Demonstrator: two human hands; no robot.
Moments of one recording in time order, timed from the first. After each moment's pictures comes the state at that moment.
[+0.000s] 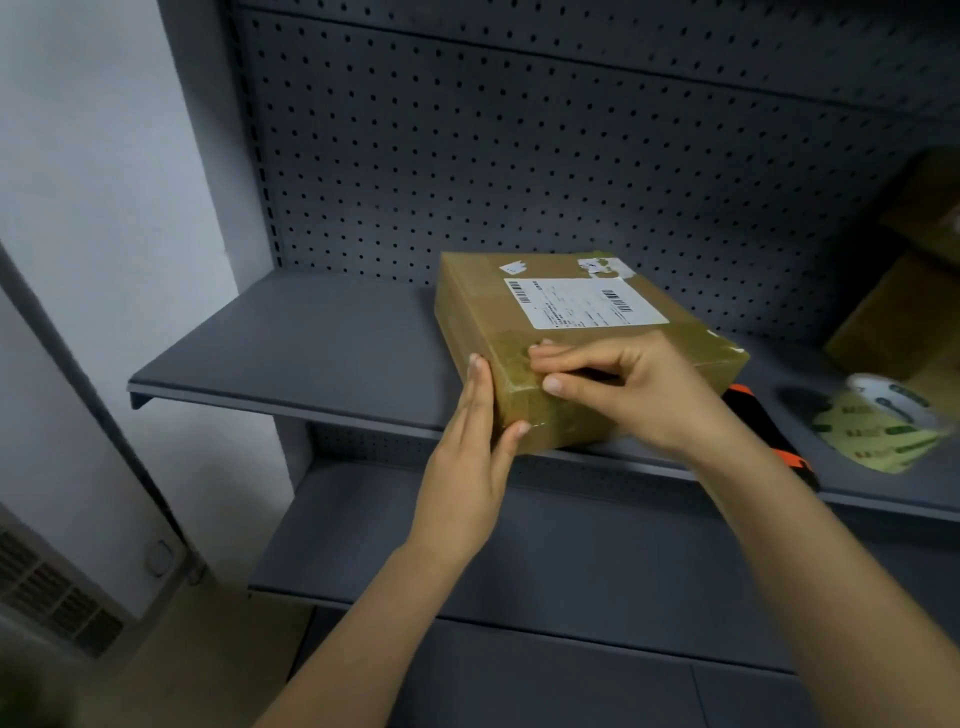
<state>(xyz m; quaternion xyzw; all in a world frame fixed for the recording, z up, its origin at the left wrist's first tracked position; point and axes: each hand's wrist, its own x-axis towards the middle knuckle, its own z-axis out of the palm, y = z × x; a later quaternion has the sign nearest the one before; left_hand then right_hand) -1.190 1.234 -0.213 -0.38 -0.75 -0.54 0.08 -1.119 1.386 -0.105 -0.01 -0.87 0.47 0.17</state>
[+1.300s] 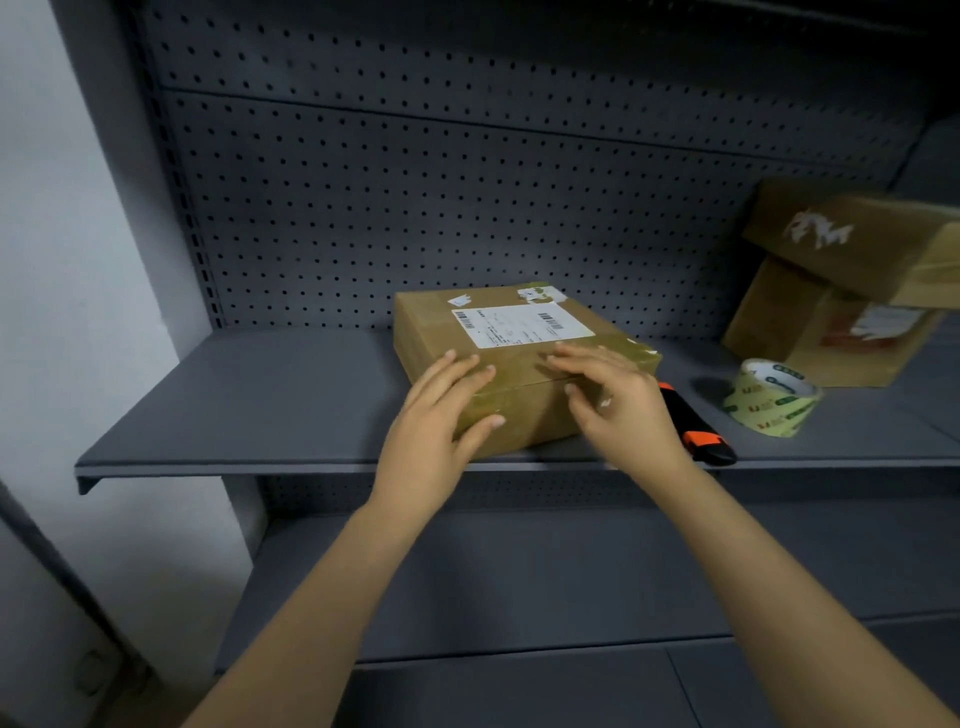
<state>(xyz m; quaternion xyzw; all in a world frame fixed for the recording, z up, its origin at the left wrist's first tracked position) -1.236 1.234 -0.174 -0.51 -0.71 -0.45 0.15 -1.096 1.405 -0.134 -0.09 -0.89 0.18 0.40</state>
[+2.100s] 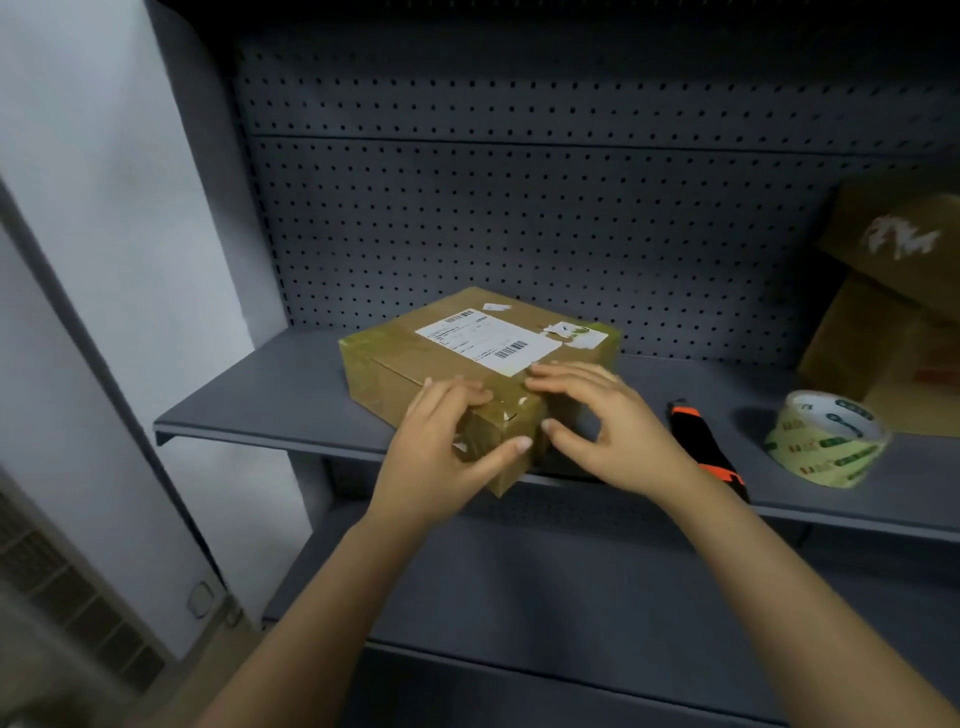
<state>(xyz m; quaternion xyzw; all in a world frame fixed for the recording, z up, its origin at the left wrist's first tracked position) -1.173 1.250 -0.158 -0.43 -0.77 -0.44 0.19 -1.081 1.450 -0.130 0.07 -0.93 0.24 0.27</state>
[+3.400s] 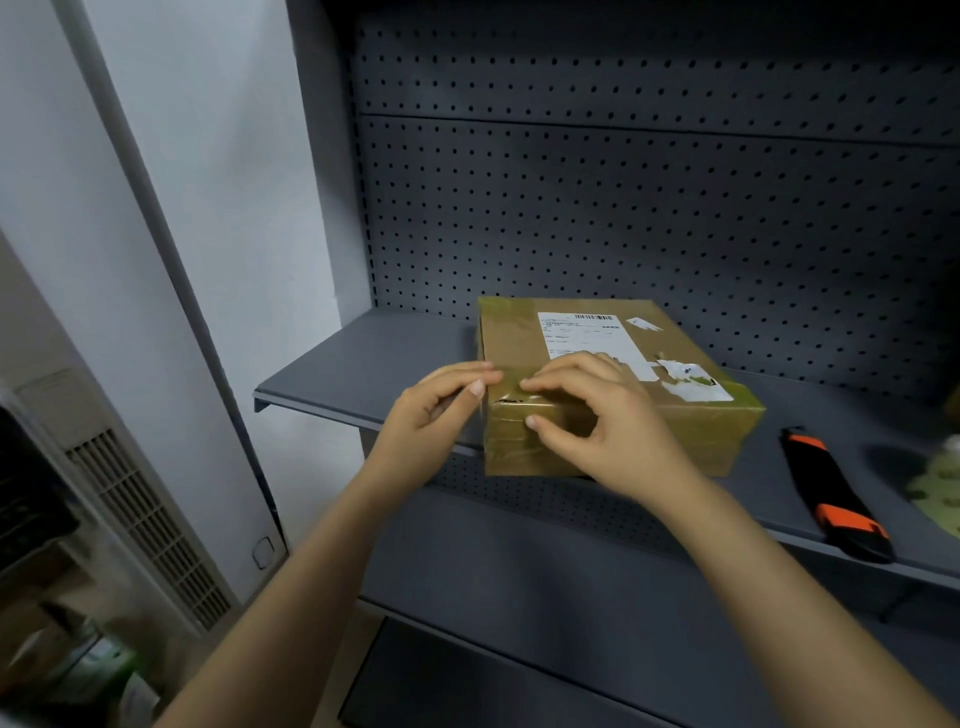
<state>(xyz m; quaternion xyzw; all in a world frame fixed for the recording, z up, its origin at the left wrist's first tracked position) -1.227 1.178 -0.149 -0.36 -0.73 -0.58 0.05 -1.140 1.372 -0.124 0.12 -0.91 0.25 0.30</state>
